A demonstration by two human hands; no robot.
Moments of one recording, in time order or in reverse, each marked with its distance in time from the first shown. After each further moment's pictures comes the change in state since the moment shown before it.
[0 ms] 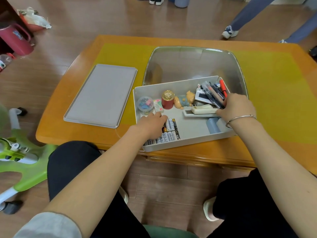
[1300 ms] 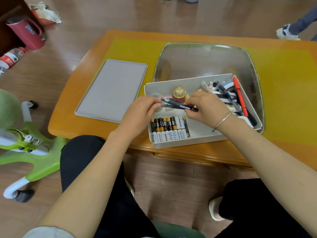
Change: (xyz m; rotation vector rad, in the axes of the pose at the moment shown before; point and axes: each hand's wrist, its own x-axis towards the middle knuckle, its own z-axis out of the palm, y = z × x) left_hand -0.058 -0.041 -0.018 -0.490 0.678 0.027; right_hand -0.019 -0.079 0.008 0.107 0.072 -0.810
